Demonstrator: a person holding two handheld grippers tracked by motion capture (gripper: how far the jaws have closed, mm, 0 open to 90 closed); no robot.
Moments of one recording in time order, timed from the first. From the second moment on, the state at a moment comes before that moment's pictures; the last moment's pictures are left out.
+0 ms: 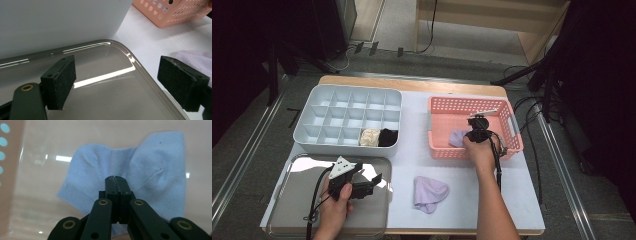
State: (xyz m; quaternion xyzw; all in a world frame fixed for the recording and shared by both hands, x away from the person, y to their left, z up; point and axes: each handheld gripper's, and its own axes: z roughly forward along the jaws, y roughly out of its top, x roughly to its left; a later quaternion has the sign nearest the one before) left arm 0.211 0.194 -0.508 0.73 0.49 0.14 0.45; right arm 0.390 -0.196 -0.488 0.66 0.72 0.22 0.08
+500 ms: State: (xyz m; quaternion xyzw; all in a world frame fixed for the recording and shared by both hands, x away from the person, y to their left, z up) left arm 0.213 0.194 -0.508 0.73 0.49 0.14 0.45; right arm 0.377 -0.201 -0.482 0.61 0.72 0.32 0.12
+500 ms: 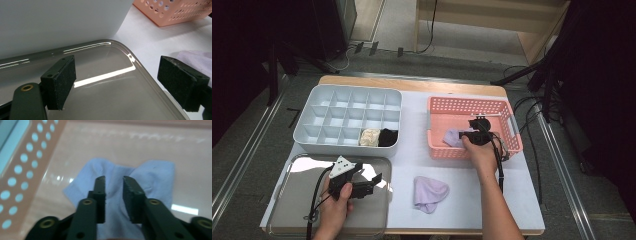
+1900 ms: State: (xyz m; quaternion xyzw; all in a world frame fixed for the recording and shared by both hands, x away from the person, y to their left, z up) left arm 0.213 0.194 -0.508 0.73 0.50 0.14 0.45; right arm 0.347 -0.206 -0.482 0.57 0.62 0.47 0.27
